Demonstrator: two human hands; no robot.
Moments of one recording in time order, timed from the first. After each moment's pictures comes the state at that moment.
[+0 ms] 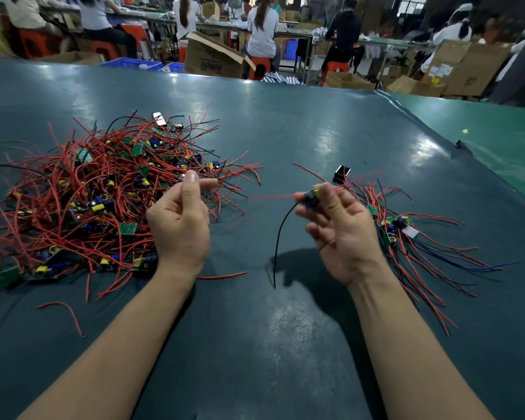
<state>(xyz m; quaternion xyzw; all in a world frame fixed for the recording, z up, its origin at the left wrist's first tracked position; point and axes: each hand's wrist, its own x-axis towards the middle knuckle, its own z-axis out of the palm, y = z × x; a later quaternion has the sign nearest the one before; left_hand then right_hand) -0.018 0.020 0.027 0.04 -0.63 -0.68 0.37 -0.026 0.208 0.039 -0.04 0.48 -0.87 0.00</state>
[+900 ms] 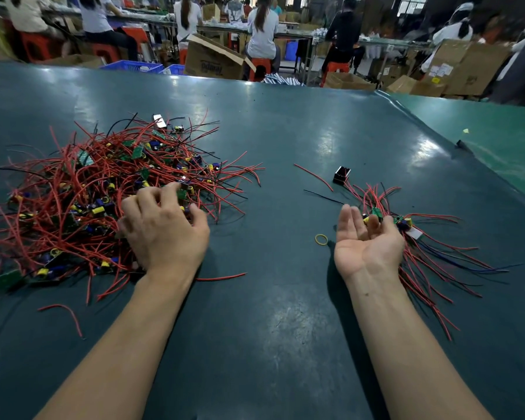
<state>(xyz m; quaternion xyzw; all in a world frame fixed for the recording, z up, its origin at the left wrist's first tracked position) -0.019 -0.005 0.009 0.20 -0.90 -0.18 0.34 -0.036 0.229 0.032 0.24 0.19 -0.94 -0.15</state>
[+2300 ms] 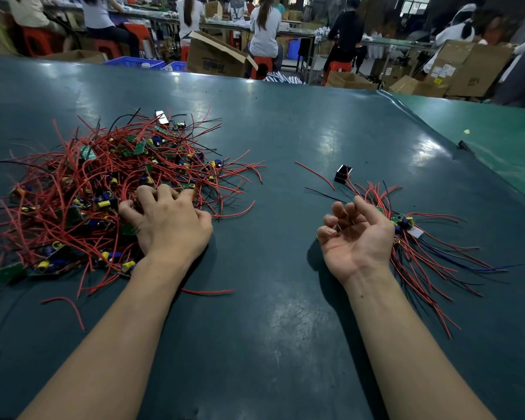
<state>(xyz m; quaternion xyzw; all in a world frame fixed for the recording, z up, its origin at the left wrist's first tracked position) -0.036 -0.014 0.008 0.18 -0.96 -0.06 0.22 -0.032 0.219 0.032 0.16 0.31 -0.94 -0.02</state>
